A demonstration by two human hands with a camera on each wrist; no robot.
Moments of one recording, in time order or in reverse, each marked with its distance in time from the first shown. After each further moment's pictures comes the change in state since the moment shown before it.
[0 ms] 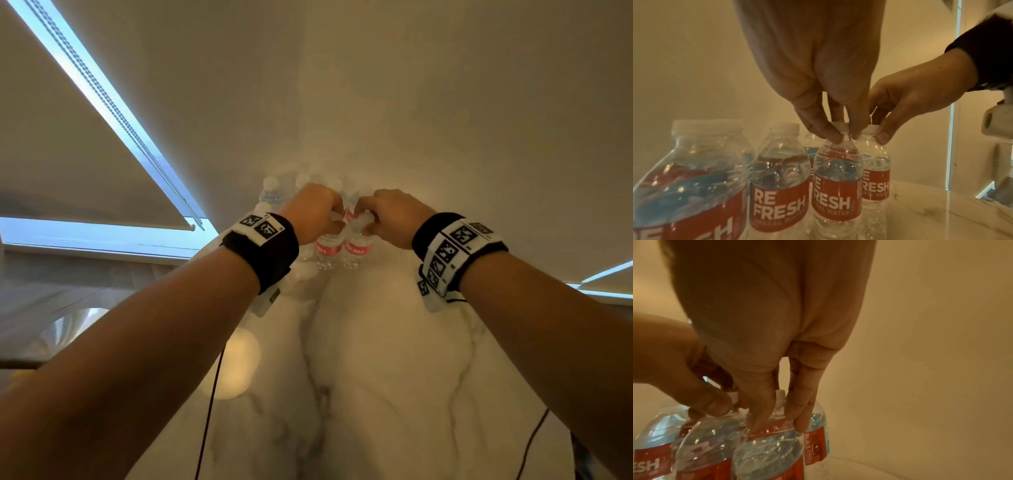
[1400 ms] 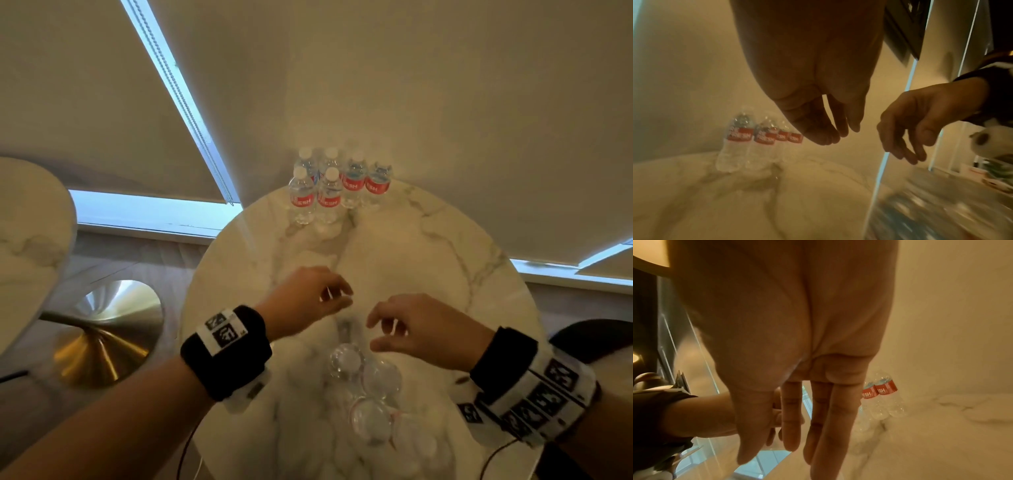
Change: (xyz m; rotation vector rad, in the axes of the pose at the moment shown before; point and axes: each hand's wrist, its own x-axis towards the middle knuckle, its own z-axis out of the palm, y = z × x) left_hand -0.250 0.044 0.032 -0.234 -0.109 0.043; right_hand -0.240 -0.105 0.057 0.257 -0.274 -0.106
